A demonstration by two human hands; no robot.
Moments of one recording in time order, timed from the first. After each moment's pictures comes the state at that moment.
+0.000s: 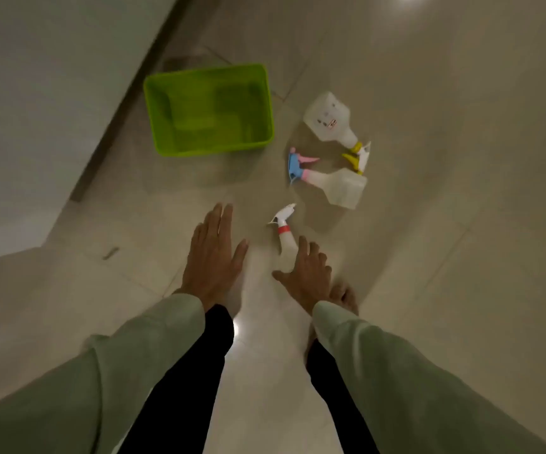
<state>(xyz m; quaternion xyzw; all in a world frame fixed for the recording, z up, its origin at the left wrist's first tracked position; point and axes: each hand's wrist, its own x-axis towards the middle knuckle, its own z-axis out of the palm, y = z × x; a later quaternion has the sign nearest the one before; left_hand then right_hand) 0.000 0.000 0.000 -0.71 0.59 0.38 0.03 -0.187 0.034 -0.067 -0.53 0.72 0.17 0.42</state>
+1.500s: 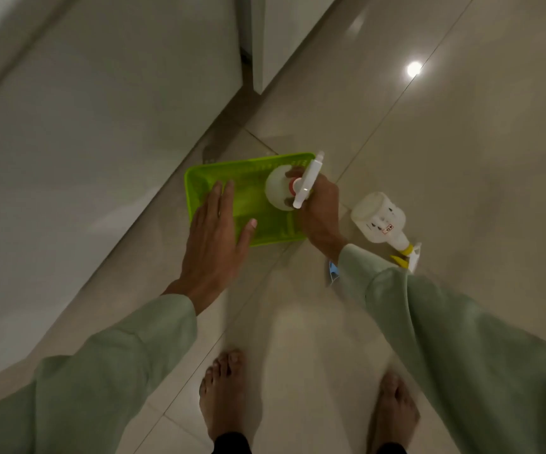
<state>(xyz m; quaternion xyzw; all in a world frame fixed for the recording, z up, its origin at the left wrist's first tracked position) 0.091 -0.196 -0.063 -0.74 0.60 0.30 -0.10 -0.078 -0.276 -0.118 -0.55 0.66 -0.29 0.42</state>
